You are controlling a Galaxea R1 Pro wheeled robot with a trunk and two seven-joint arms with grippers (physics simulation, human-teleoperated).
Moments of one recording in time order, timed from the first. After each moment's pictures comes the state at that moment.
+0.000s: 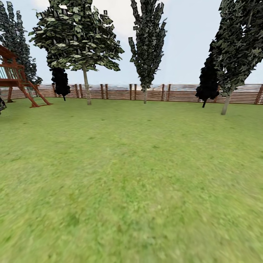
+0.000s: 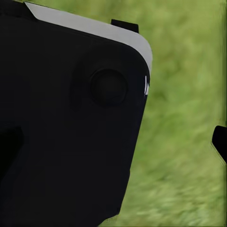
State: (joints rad) left arm 0.02 0.00 -0.01 -0.08 -0.01 0.00 -0.12; right arm -0.10 -0.01 0.17 0.06 0.02 0.00 0.01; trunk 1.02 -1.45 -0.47
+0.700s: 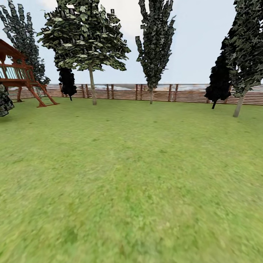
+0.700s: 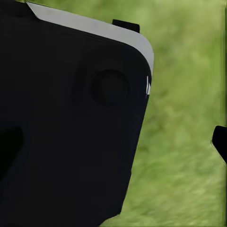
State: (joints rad) left arm 0.02 0.00 -0.01 -0.08 -0.01 0.00 -0.12; right arm -0.10 -0.01 0.17 0.06 0.02 0.00 0.01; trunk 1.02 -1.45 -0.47
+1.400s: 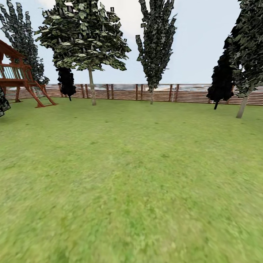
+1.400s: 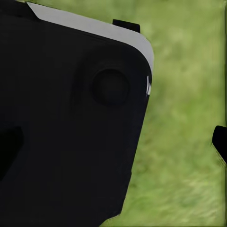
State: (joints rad) left arm 0.02 0.00 -0.01 -0.08 -0.01 0.00 -0.12; right arm -0.10 -0.01 0.17 0.06 0.02 0.00 0.01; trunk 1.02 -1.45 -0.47
